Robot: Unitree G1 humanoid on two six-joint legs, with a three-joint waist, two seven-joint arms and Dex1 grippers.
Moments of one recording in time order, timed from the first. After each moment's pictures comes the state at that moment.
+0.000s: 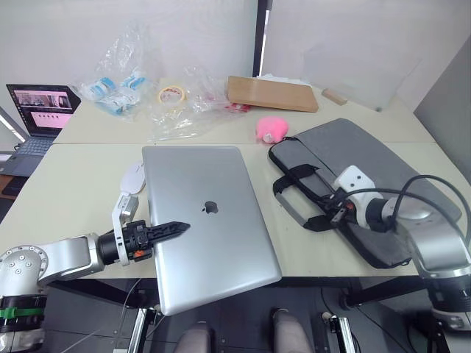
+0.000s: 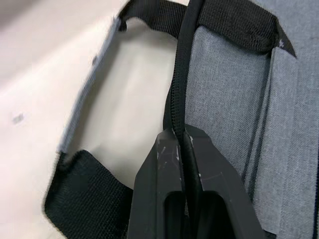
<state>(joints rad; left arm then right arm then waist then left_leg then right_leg) -0.18 0.82 0.25 0.02 -1.90 1.31 -0.17 -0.38 -0.78 -0.01 -0.21 0.17 0.77 0.83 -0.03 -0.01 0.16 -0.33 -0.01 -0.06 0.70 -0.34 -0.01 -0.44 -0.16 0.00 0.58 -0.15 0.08</state>
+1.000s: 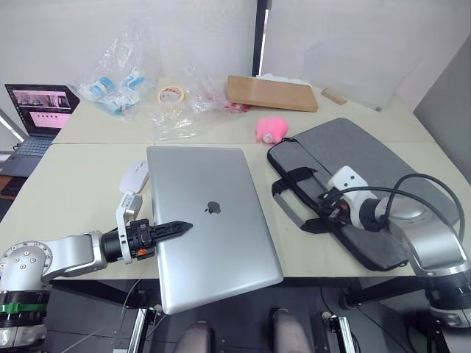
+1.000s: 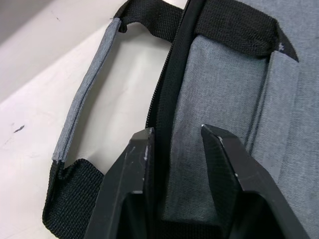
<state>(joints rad) -0.19 0.83 0.22 0.04 -1.90 1.31 -0.17 -0.38 -0.77 0.06 -0.21 0.18 0.79 0.74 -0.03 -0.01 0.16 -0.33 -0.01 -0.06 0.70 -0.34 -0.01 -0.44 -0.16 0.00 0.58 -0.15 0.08</state>
